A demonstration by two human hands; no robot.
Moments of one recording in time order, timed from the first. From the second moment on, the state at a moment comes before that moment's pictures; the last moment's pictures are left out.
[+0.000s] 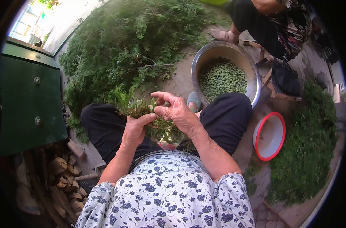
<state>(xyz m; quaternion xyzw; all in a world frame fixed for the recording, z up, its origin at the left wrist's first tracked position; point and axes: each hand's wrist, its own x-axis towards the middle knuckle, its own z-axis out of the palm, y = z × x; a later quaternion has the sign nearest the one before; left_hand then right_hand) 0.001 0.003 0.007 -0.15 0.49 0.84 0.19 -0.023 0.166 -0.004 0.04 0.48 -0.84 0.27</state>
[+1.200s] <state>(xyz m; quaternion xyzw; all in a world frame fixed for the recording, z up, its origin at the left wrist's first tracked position) 0.000 0.005 0.005 -0.13 0.59 0.78 0.16 -0.018 0.156 -0.003 -0.19 0.80 -0.57 -0.04</state>
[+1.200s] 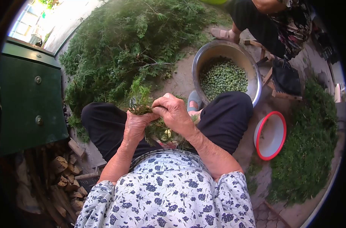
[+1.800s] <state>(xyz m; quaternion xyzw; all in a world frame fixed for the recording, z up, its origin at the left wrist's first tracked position) -0.029 -0.049 -0.023 -0.28 0.34 0.89 0.11 -0.083 0.364 -0.023 0.17 0.93 -0.24 -0.23</state>
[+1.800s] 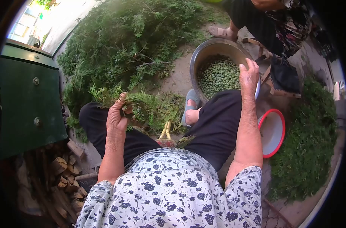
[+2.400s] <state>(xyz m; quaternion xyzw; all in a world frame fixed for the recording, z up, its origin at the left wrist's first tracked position) -0.031 -0.031 -0.020 -0.36 0.34 0.87 0.08 -0.010 0.162 -0.023 0.02 0.57 -0.78 0.25</state>
